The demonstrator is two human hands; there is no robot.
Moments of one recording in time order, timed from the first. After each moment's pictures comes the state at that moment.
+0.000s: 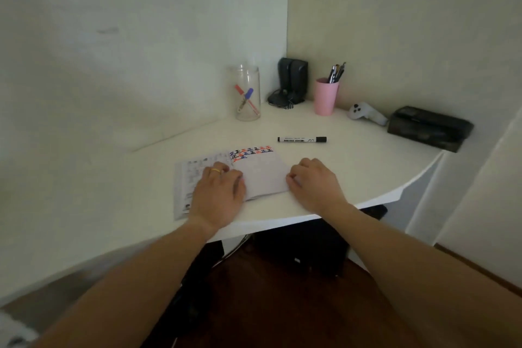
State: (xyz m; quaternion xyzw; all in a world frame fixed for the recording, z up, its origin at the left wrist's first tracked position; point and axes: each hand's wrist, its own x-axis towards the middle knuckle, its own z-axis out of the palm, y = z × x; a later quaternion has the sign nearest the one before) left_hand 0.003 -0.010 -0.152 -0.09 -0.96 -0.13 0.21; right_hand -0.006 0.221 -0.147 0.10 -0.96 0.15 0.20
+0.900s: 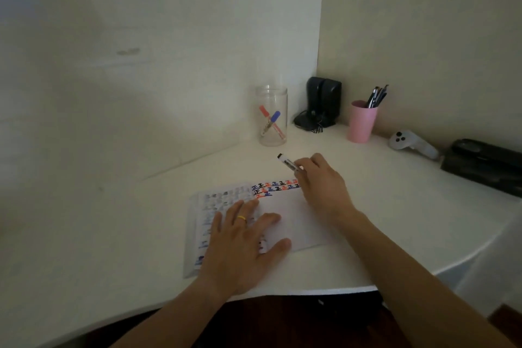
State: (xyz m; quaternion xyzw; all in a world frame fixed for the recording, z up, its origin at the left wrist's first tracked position) left_hand -0.006 -0.010 -0.152 -0.09 -0.98 -0.12 0.12; right_hand -0.128 0.183 -0.126 0.15 -0.92 0.22 0.28
